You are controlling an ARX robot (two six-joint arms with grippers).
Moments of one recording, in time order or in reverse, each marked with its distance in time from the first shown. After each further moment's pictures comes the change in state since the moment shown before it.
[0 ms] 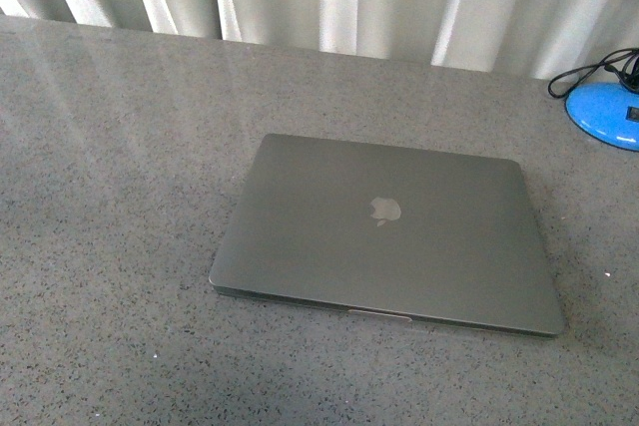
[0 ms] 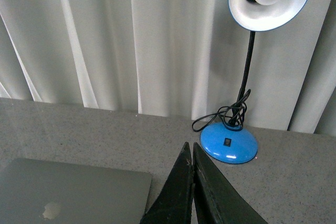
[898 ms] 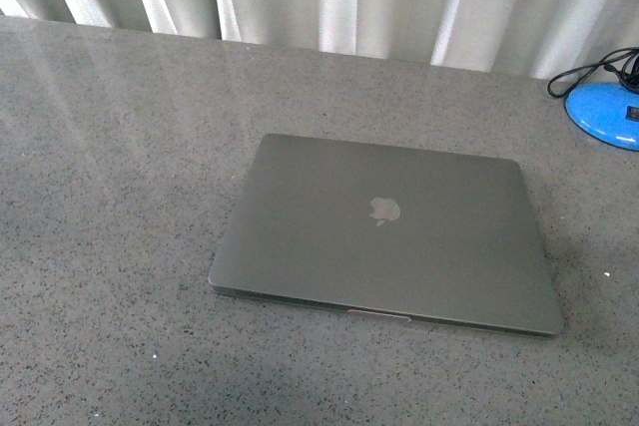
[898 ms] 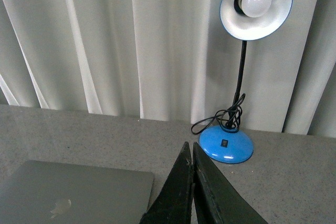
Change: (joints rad) left arm 0.000 -0.539 -0.003 -0.492 0.000 0.000; right arm 0.000 -0.424 -0.002 -0.403 0.002 0.007
